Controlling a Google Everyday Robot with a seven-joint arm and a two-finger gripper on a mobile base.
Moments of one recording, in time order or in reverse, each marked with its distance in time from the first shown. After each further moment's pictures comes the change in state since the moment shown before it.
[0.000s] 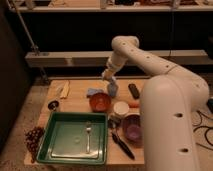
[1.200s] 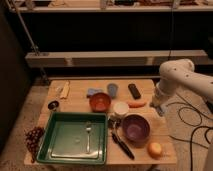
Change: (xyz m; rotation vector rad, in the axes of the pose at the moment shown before) arm -0.298 0.038 -0.068 -0.184 -0.264 0.509
